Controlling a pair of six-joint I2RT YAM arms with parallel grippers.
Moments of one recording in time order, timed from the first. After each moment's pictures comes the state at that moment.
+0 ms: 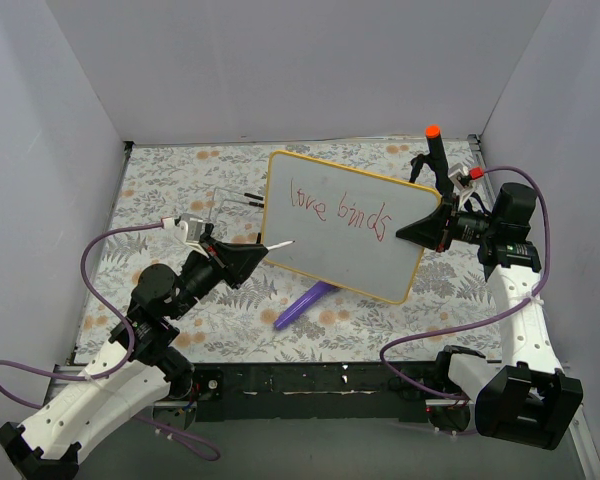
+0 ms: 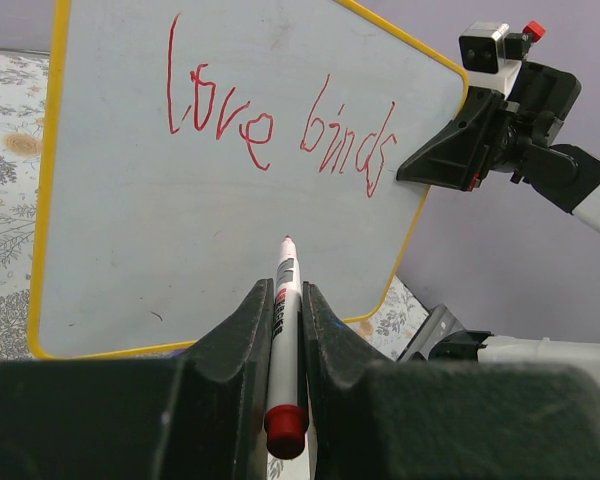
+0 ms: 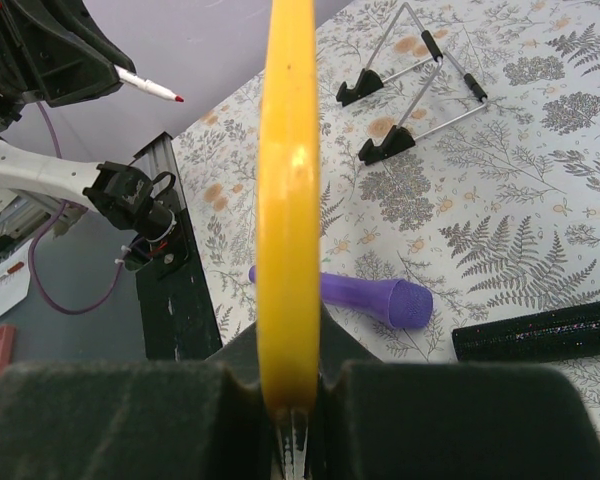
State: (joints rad) left arm -0.69 0.52 0.56 0.08 0.09 -0.60; right arm -0.16 1.02 0.86 -0.22 -1.41 0.10
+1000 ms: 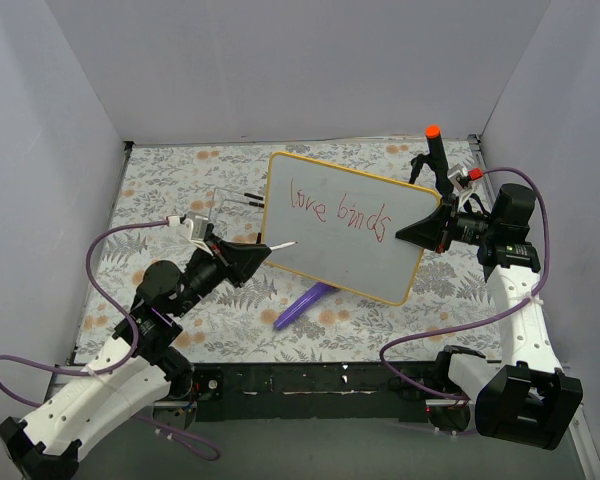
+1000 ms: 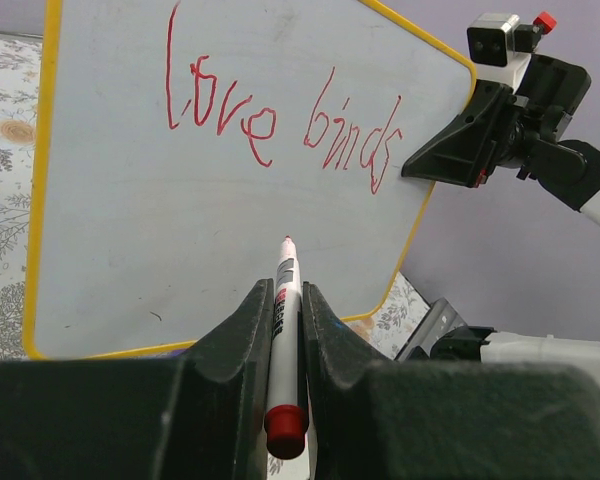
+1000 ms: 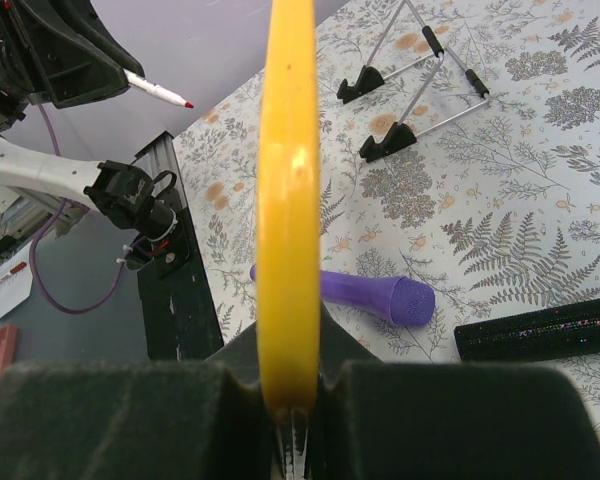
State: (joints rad) left arm -0.69 0.55 0.56 0.08 0.10 -0.61; right arm -0.16 1.02 0.85 -0.23 -1.41 0.10
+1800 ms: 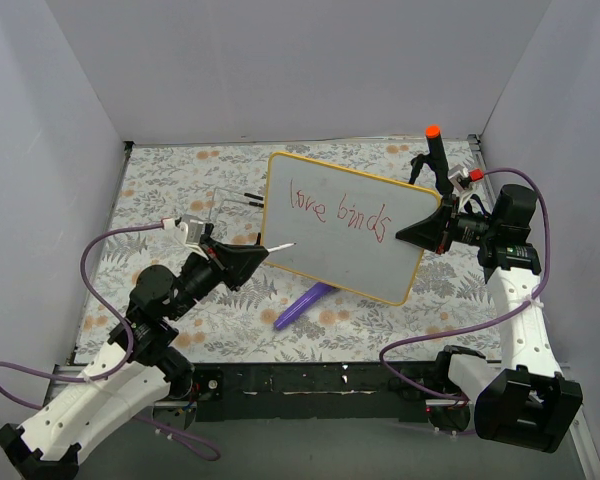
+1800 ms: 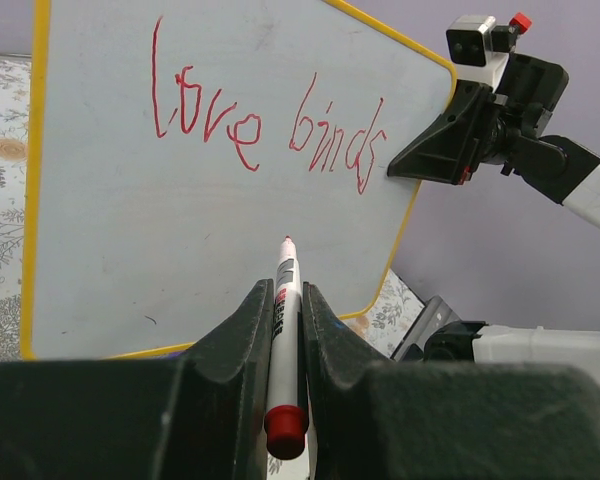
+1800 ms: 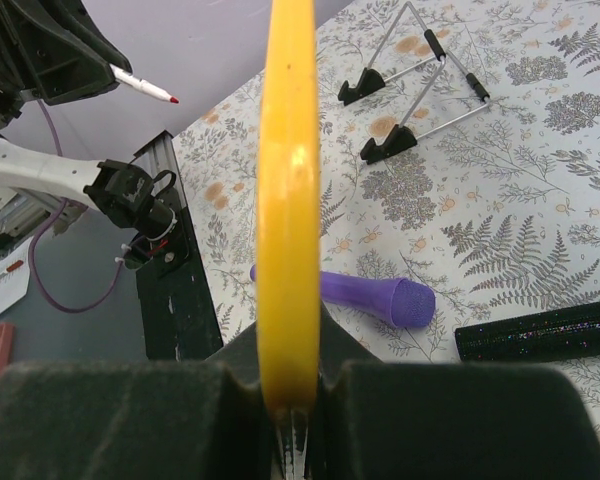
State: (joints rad) left arm -0.69 0.51 0.56 0.08 0.12 -0.59; right arm -0.16 1.00 0.85 -0.23 -1.41 0.10
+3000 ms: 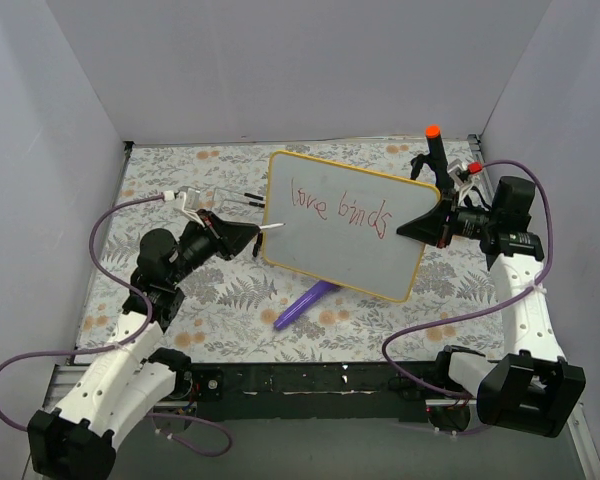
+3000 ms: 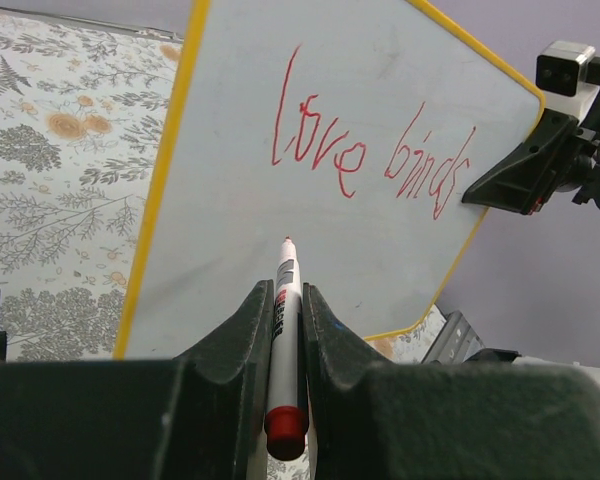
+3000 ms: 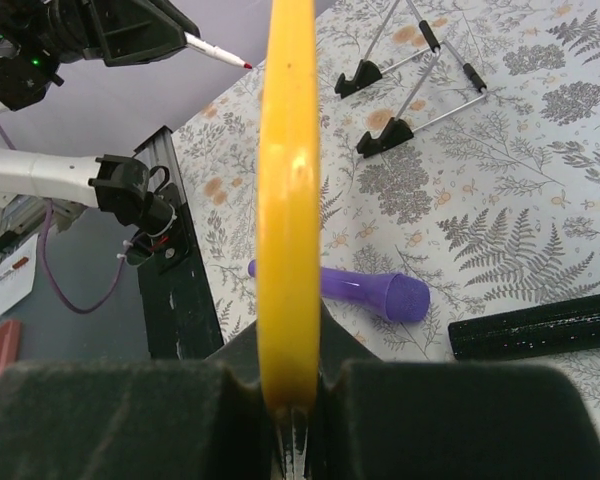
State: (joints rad) left arm -0.37 0.74 0.59 0.19 0.42 -0.66; right arm -0.16 1.06 0.91 -0.35 -1.41 0.00
